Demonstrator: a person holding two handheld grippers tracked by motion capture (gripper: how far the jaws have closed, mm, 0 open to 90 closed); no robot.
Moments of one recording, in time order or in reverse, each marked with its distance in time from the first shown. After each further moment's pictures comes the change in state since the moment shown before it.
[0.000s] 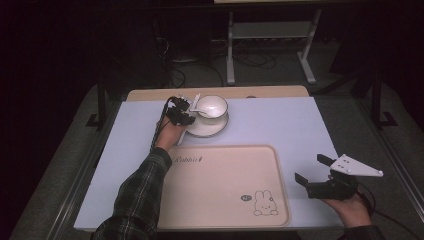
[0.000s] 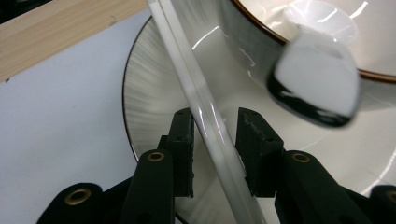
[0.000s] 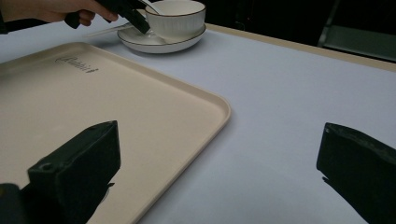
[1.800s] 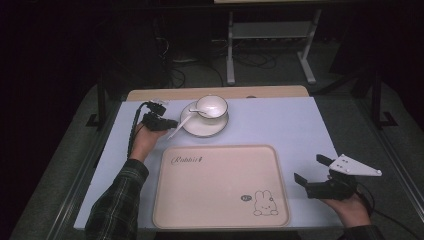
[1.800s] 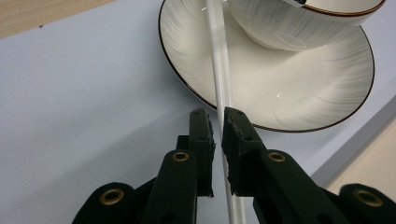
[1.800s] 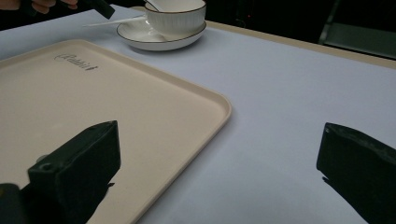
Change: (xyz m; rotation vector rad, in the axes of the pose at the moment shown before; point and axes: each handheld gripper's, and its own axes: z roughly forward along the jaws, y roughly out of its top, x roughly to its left) left arm 0.035 -0.045 -0.060 -0.055 -0.154 -0.077; right arm 0.001 0.000 0.002 0.010 0.001 0.000
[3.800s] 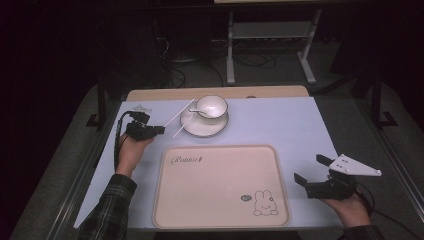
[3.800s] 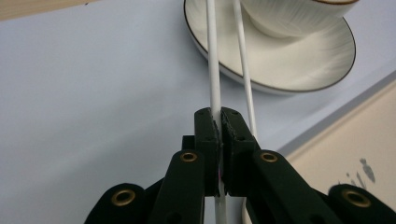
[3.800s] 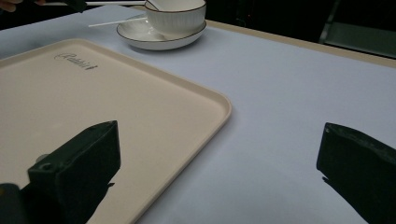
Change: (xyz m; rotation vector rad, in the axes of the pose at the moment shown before) left arm 0.003 -0.041 -0.049 -0.070 0.033 -0.074; right arm 0.000 0.000 0.001 0.002 0.000 0.001
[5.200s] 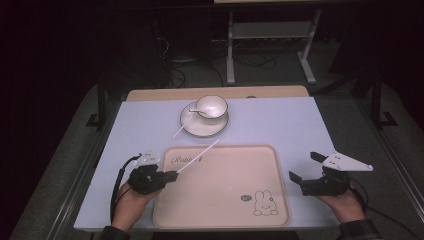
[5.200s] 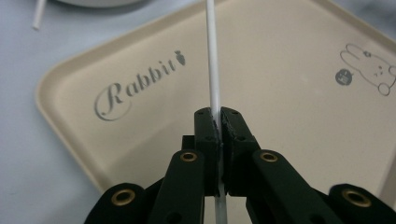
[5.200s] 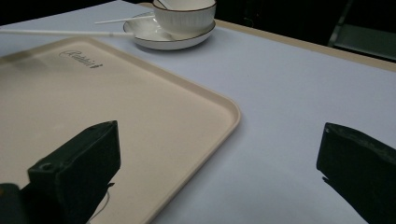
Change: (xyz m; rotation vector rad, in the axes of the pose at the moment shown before) left arm -0.118 -0.086 -0.055 0.023 -0.195 0.142; right arm 0.002 0.006 0.014 0.010 0.030 -0.033
